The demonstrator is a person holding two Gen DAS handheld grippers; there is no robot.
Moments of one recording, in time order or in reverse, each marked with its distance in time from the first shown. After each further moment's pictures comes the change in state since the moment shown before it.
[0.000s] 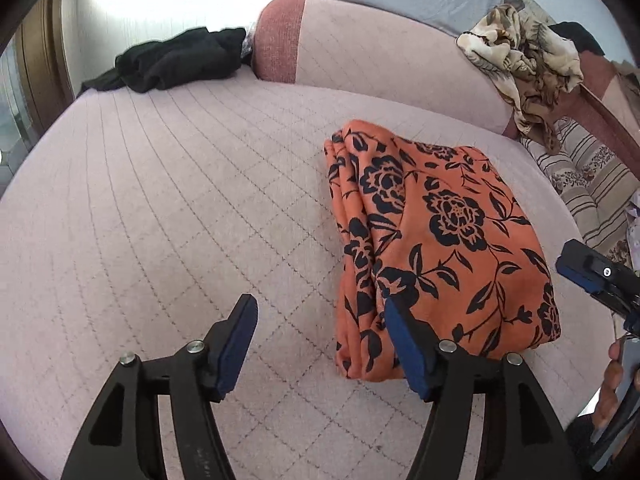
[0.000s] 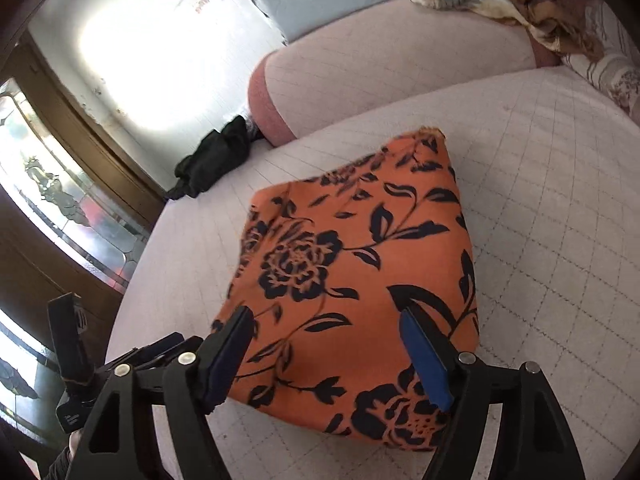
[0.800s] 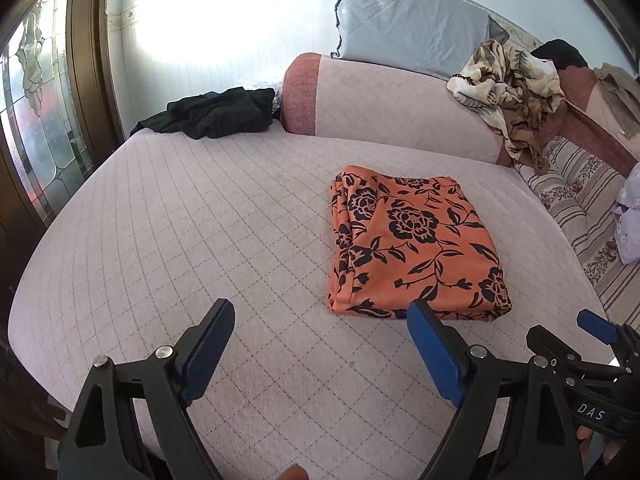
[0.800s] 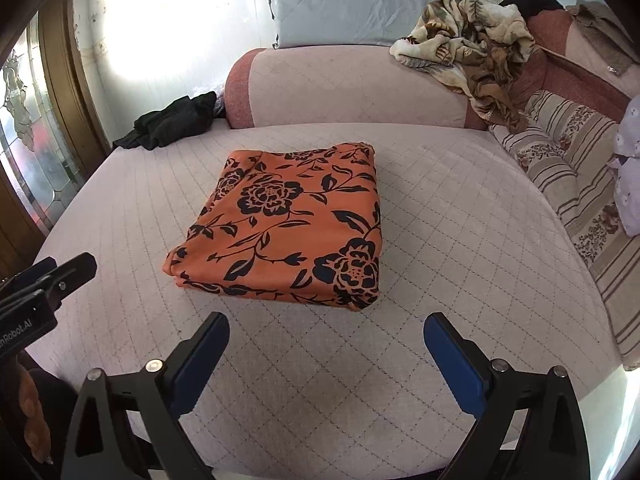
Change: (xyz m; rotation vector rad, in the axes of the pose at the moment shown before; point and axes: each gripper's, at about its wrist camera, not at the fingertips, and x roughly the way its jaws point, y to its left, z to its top) left arm -0.120 -0.034 -0.049 -0.020 -0.147 0.099; right arm -0.094 0.090 -0.088 -0.204 -0.018 -0.422
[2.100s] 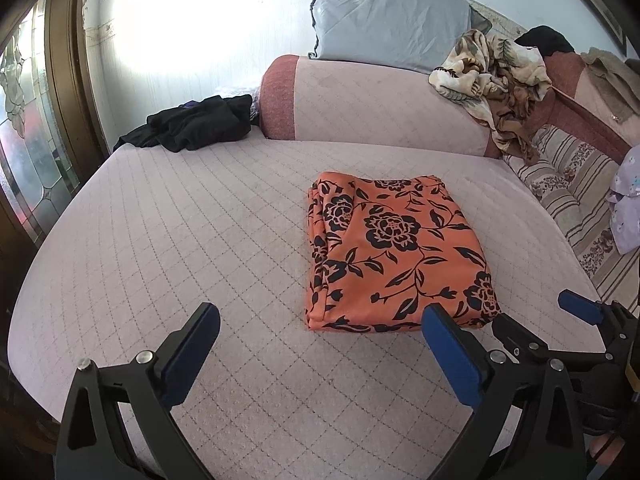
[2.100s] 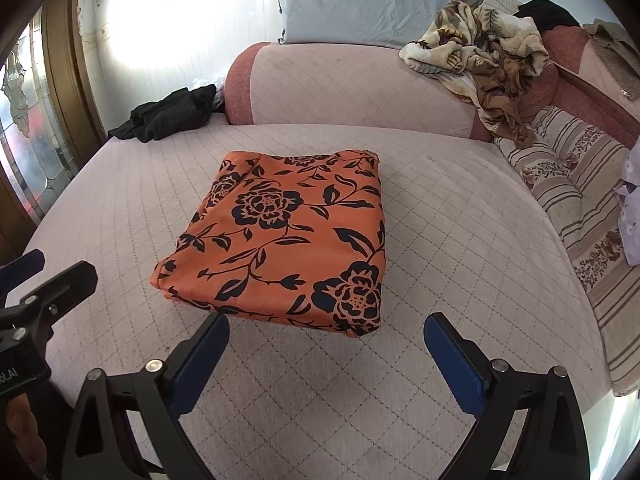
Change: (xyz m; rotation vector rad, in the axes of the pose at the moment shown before) left arm 0.011 -0.027 0.017 0.057 -0.001 -0.017; right arm 0.023 0.007 0.023 -0.051 0.016 -0.027
